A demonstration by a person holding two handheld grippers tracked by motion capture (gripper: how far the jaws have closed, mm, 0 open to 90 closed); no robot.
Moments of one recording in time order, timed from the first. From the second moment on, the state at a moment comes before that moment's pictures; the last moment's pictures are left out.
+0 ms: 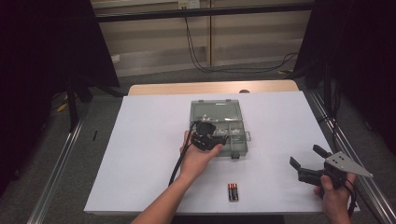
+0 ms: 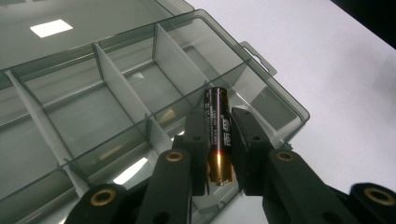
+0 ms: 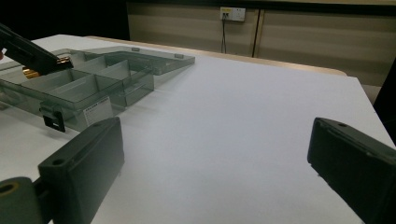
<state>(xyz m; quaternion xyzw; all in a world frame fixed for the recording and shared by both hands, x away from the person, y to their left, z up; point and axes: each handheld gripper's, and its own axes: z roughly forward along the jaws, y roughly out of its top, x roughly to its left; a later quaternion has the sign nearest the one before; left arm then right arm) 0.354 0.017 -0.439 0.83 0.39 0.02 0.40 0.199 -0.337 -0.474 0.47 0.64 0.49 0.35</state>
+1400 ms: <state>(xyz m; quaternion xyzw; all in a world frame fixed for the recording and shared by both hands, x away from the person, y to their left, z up) 0.324 0.027 -0.422 0.83 0.35 -0.02 0.43 0.200 -0.337 -0.475 0.47 0.64 0.49 0.35</state>
